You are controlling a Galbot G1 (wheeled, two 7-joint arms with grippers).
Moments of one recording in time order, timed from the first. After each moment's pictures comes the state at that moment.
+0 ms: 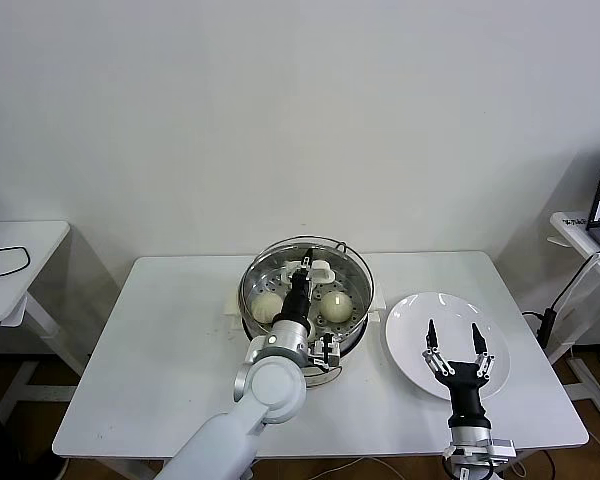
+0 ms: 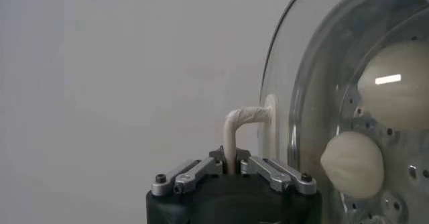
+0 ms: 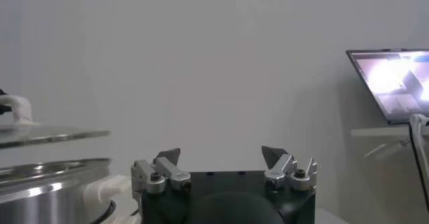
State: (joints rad) left arm 0.84 -1.36 0.19 -1.79 1.39 0.55 0.25; right arm -1.50 1.30 0.54 1.77 0.31 0.51 0.11
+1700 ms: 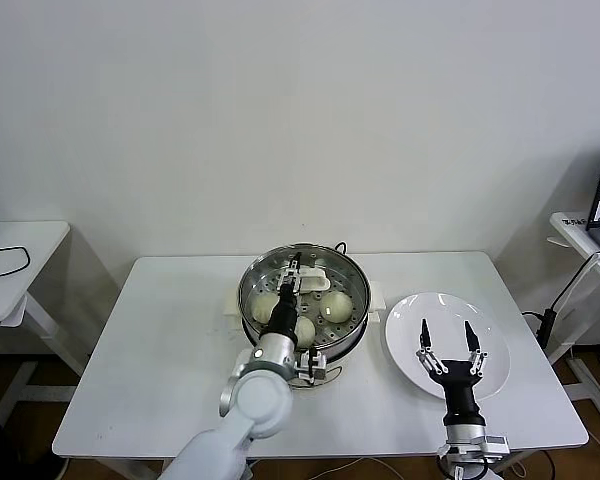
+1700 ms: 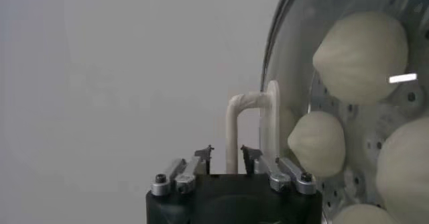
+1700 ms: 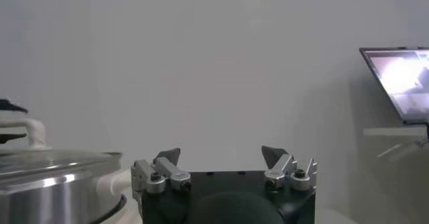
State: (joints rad) left arm 0.94 -1.33 0.13 -1.83 1.39 0.52 0.21; right arm -1.48 1.29 0.51 1.75 0.30 0.51 0.11
